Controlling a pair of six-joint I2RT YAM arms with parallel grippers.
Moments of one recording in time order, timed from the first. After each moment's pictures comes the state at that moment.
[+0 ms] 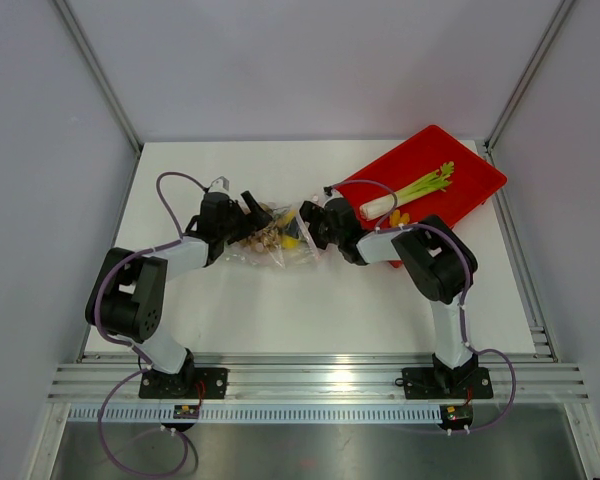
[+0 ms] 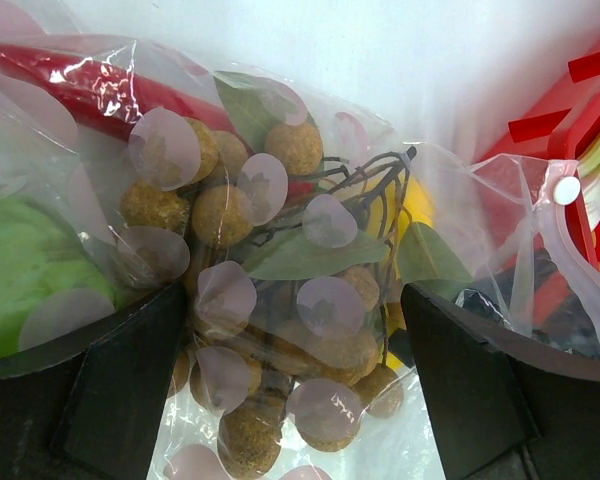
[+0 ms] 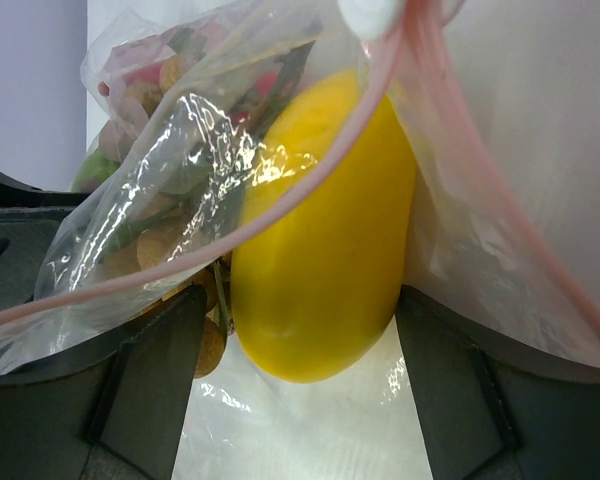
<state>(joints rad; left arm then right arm) -0.27 1.62 0.79 0.26 0.12 -0.70 0.62 2.06 1.07 0.53 -0.22 0.89</state>
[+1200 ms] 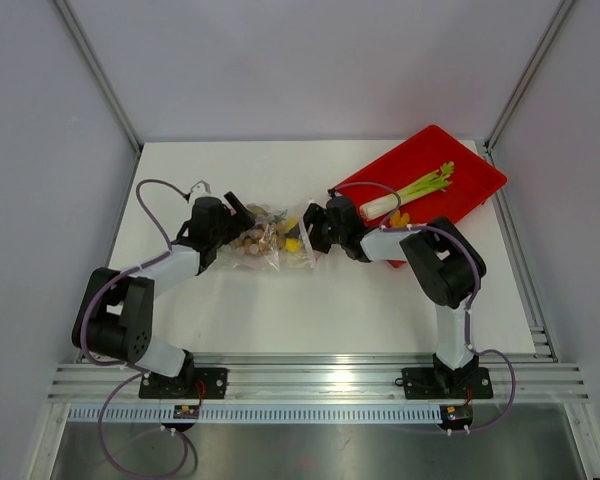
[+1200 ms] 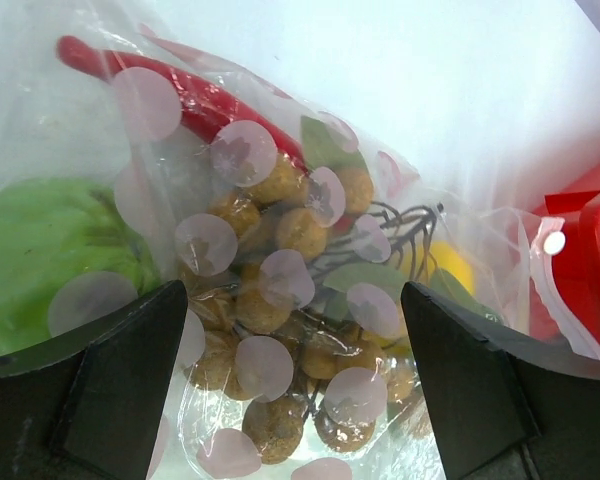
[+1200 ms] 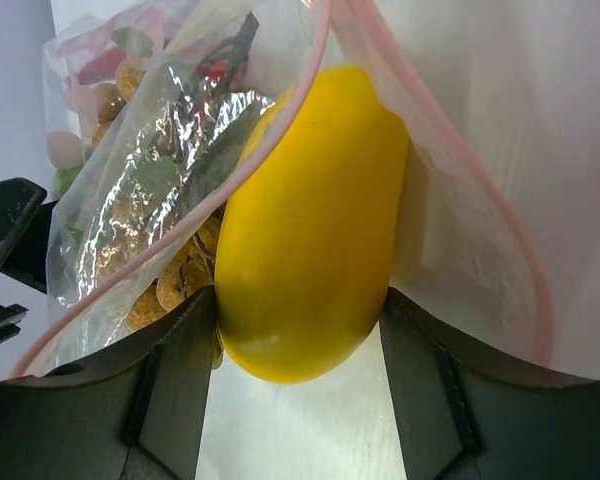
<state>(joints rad) -0.25 1.49 0.72 0.19 -0.08 -0.76 0.61 2.01 1.07 0.40 -0.24 0.95</state>
